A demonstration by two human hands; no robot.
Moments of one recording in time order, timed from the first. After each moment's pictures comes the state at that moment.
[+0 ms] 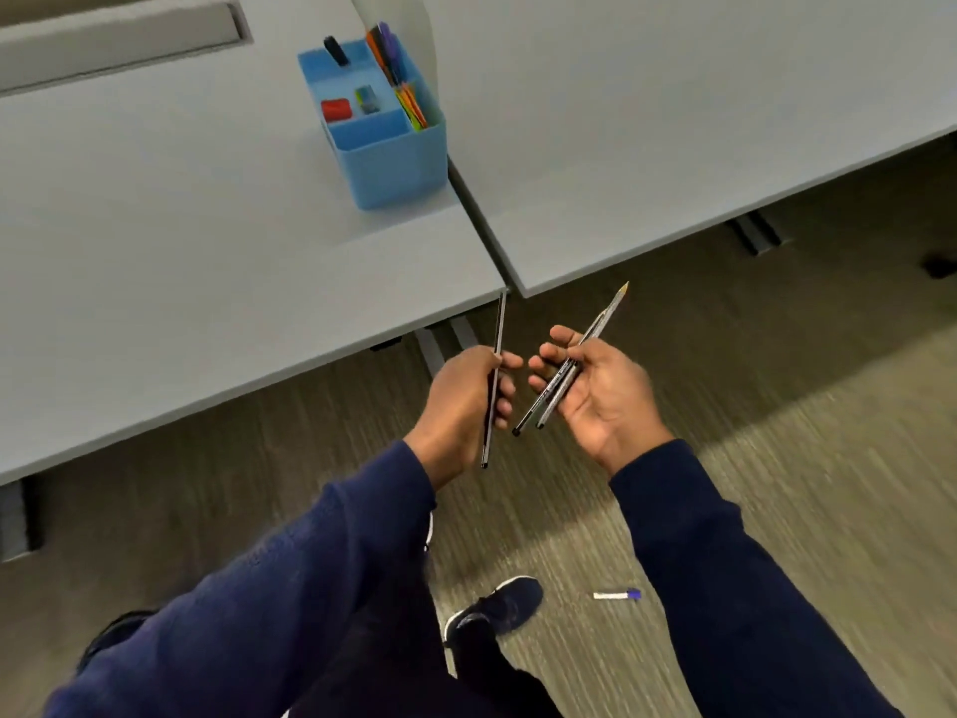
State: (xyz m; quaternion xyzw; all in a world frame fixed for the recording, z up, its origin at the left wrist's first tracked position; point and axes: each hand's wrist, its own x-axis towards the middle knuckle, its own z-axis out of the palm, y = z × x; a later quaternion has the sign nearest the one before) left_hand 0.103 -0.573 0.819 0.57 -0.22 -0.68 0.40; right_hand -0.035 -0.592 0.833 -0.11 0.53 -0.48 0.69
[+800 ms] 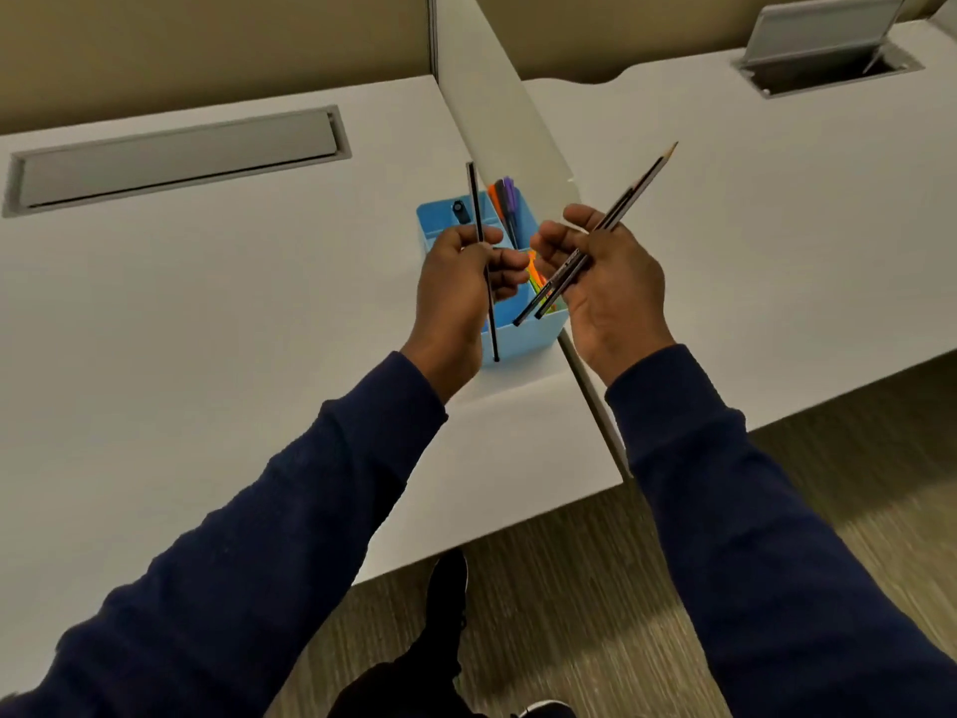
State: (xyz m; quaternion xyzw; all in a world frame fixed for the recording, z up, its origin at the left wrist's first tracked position) left_hand 0.271 -0.836 0.912 0.54 -0.26 -0.54 0.59; right_hand 0.151 -0.863 0.923 -0.29 0.48 -0.54 0.62
